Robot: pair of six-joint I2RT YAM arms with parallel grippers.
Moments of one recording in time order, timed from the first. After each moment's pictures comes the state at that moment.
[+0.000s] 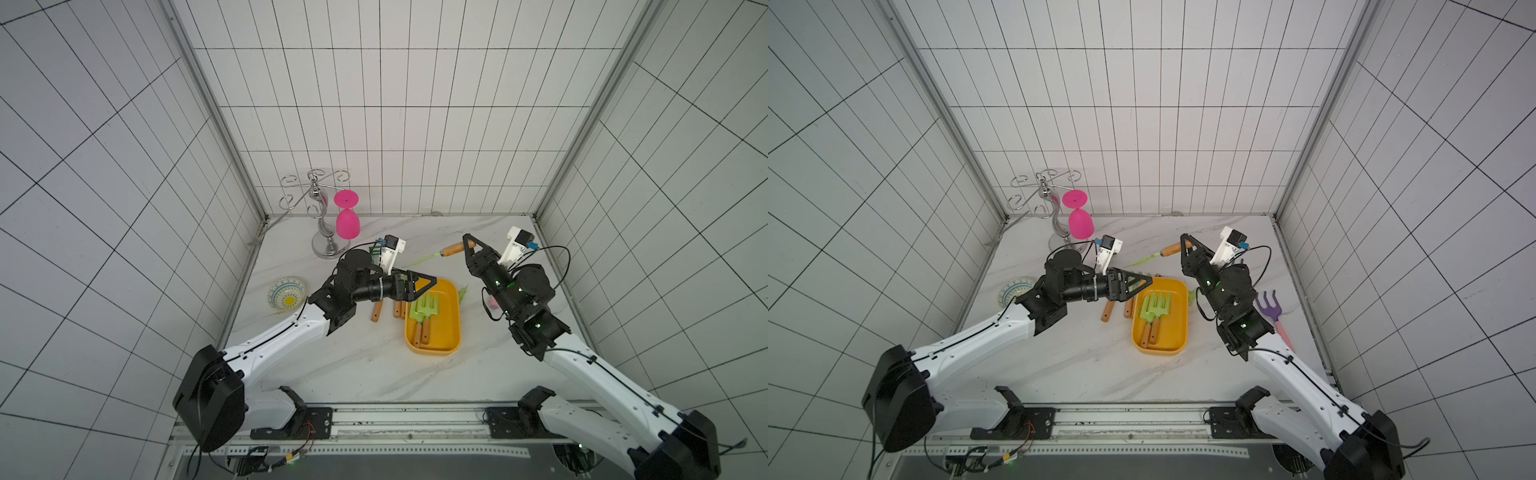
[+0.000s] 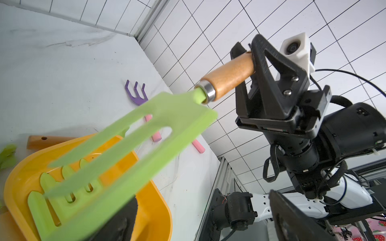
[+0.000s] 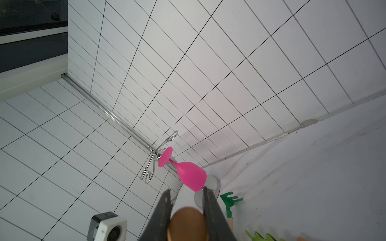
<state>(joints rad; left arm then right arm) -0.68 1.32 0.92 0.20 0.61 -0.73 0.65 0.97 0.71 0.38 0.09 0.81</state>
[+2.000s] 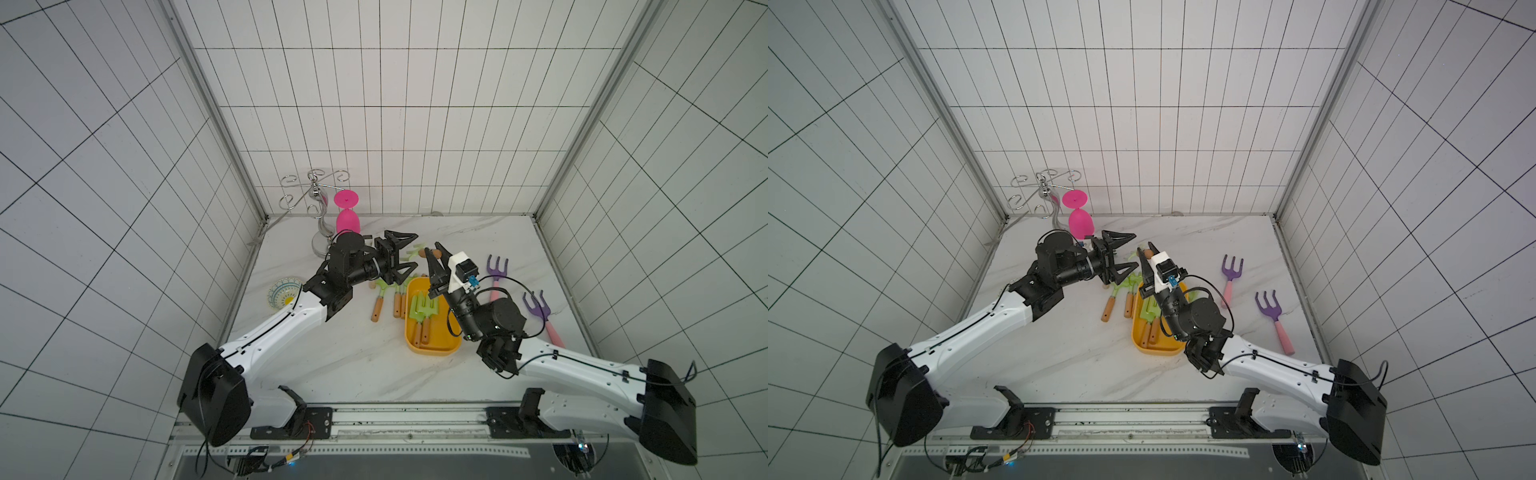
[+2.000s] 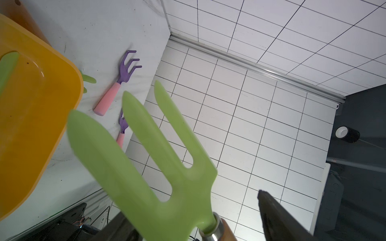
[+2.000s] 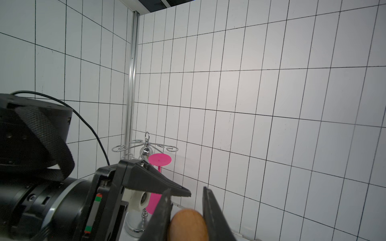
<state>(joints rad) -0.61 1.35 1.05 0.16 0.46 -1.82 1.12 1.13 0.69 0.89 0.47 -0.33</state>
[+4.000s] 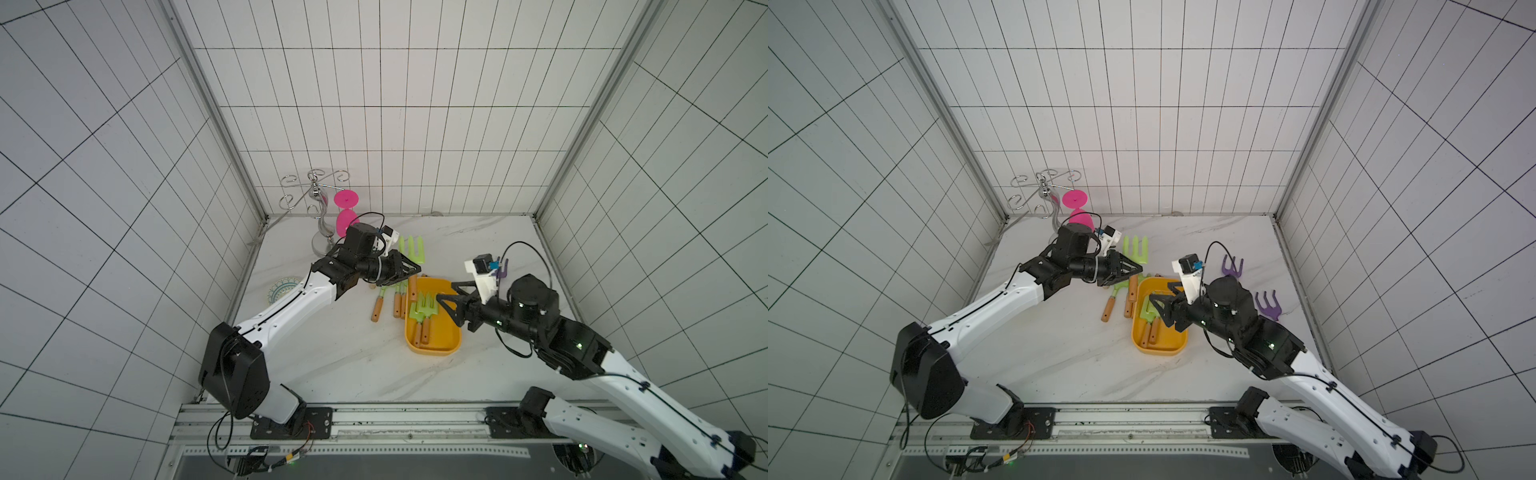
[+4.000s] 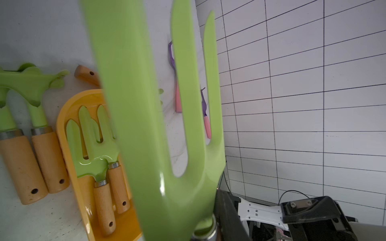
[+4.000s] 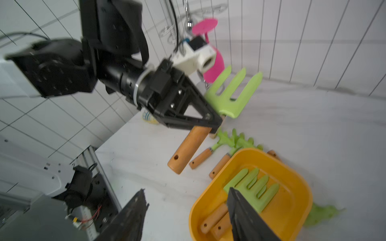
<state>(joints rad) -0.58 1.49 1.24 -0.33 0.66 -0.83 0.92 0.87 0.94 -0.48 -0.12 0.33</state>
